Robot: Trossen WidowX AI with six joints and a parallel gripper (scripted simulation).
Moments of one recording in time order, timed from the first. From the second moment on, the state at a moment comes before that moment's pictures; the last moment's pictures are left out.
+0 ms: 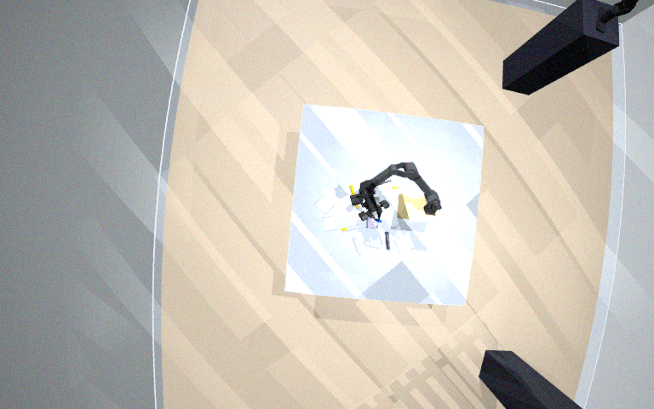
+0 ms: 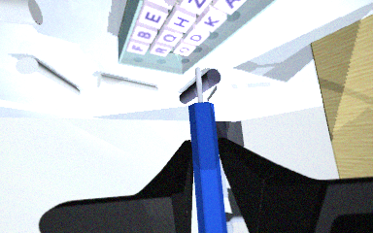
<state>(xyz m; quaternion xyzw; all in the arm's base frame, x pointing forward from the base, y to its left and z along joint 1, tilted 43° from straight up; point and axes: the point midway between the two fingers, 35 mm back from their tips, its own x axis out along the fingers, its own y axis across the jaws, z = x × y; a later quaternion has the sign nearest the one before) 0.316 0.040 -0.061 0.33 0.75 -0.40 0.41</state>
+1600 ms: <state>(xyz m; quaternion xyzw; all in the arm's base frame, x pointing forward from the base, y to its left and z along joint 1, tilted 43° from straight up) 0.331 -0.033 -0.027 0.33 0.75 -0.41 0.40</state>
